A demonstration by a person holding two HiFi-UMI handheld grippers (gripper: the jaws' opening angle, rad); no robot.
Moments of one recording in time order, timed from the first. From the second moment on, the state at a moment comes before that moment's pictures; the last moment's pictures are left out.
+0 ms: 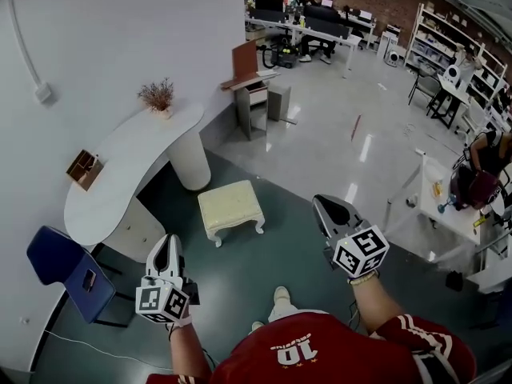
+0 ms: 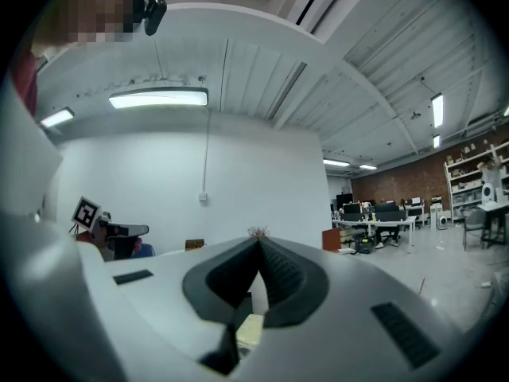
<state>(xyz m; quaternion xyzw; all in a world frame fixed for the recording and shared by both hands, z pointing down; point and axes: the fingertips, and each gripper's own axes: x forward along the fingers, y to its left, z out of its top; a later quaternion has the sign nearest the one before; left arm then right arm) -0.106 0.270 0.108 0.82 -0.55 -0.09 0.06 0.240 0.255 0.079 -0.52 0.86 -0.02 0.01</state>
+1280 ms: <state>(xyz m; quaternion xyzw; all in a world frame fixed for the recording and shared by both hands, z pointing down) -0.107 0.086 0.061 0.84 -0.54 -0.06 -0.01 0.173 0.035 0.040 -0.42 0.91 0.00 0.05</state>
